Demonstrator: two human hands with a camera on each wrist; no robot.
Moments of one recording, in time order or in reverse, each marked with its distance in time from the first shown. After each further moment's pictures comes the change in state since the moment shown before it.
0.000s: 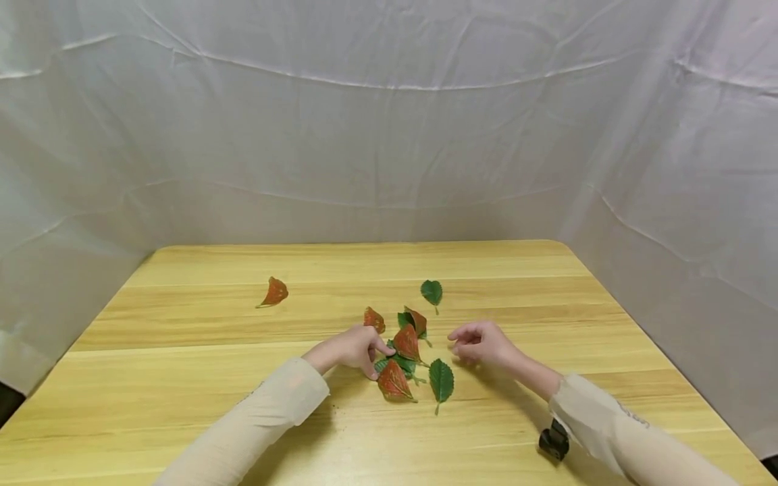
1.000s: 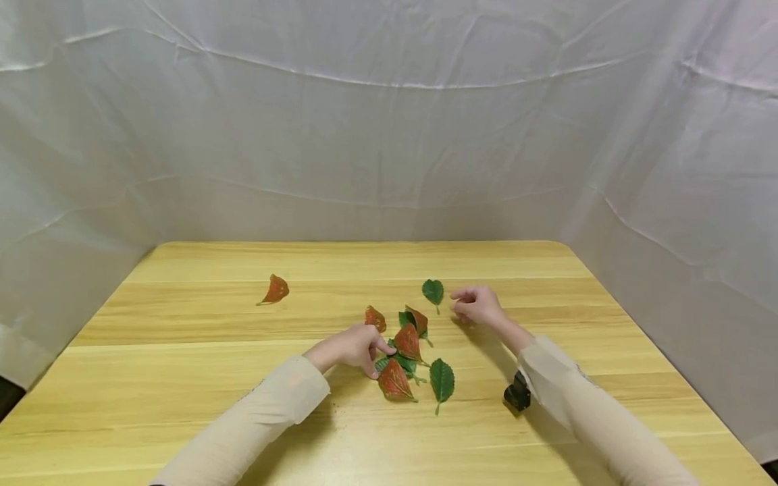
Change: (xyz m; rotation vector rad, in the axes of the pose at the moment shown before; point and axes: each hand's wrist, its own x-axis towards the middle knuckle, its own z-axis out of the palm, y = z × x) left_hand -0.001 0.002 -0.002 -0.009 -0.004 -0.024; right_hand 0.065 0.003 -0.019 -0.047 0.221 0.101
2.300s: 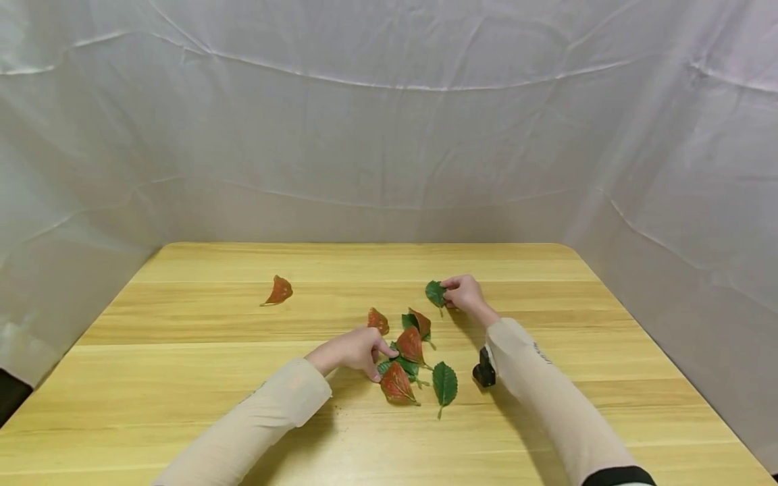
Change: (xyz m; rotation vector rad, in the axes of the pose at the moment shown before) left_hand -0.005 -0.001 0.000 0.011 0.004 0.027; right_hand 0.046 -0.008 0.027 0.011 0.079 0.115
